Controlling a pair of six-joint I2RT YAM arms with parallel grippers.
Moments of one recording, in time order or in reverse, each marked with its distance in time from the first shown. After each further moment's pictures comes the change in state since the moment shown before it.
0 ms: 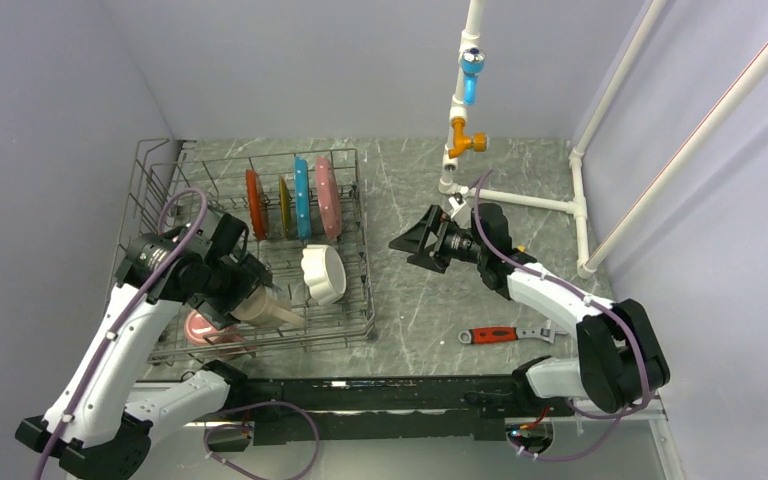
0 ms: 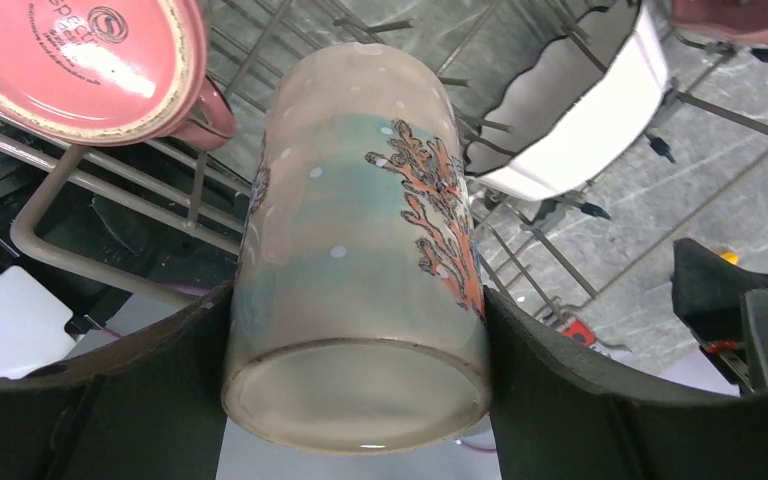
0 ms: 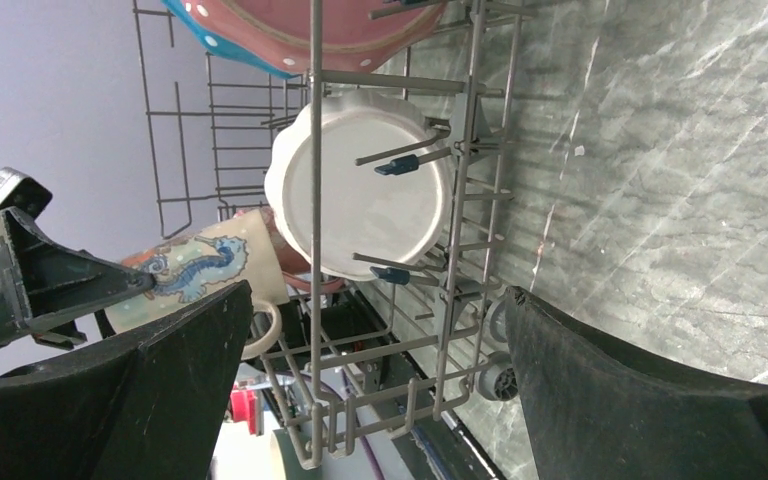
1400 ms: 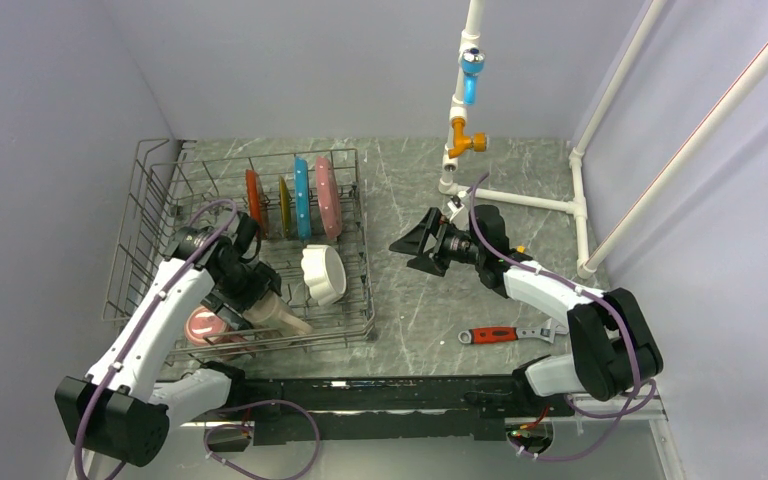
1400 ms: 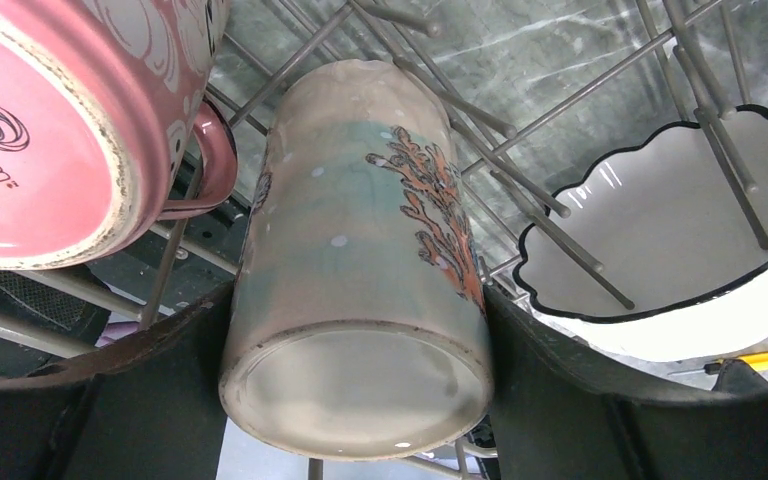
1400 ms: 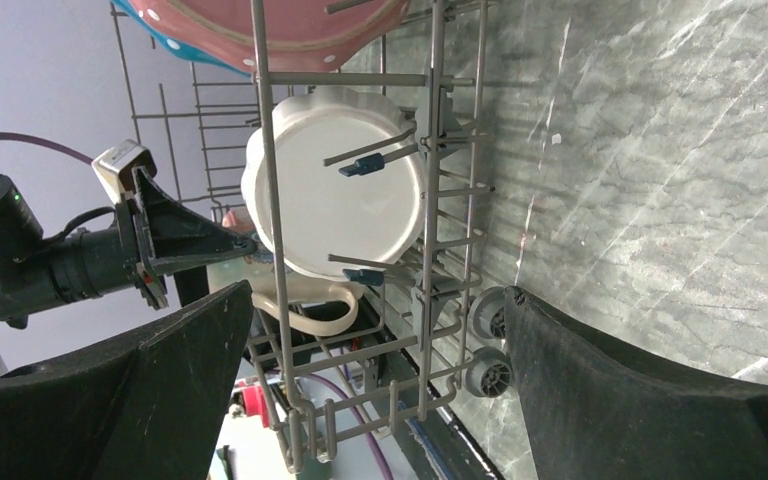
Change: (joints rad) left arm 0.170 0.104 -0.325 0.210 0.096 0.025; right arm -0.016 0.064 -0.014 0.032 -0.026 0.016
